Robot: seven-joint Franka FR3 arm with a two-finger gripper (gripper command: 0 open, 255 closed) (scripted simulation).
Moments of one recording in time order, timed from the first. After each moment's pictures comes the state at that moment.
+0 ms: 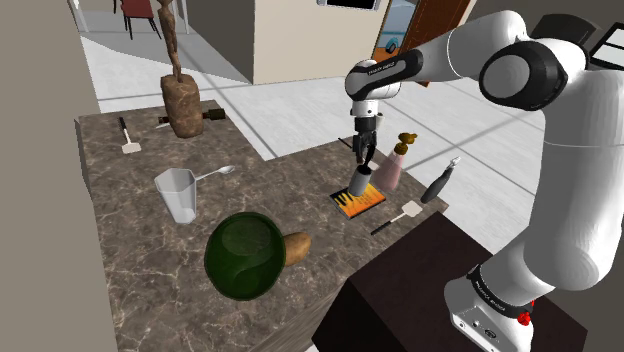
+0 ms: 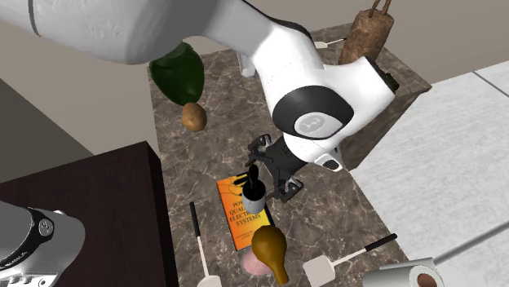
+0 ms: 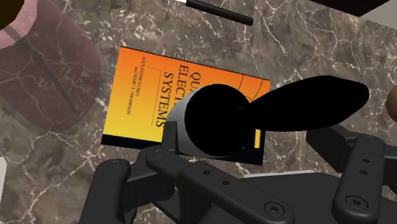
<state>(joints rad) -0.02 0.56 -0.14 -1.69 0.09 1.72 -0.45</state>
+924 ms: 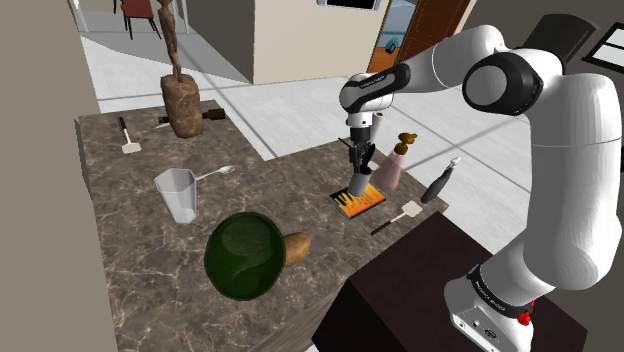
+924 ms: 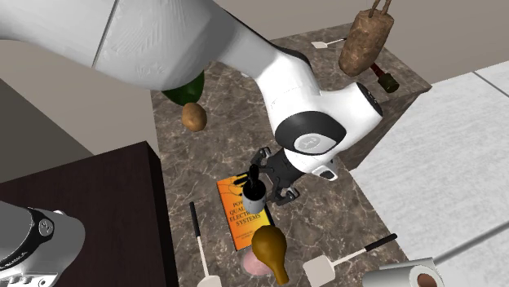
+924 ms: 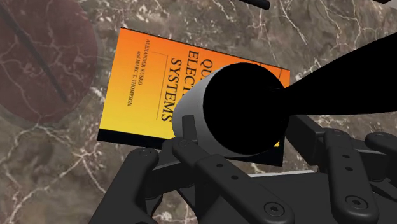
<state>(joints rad) -0.03 0.66 -0.13 -1.66 0.10 1.78 -0.46</state>
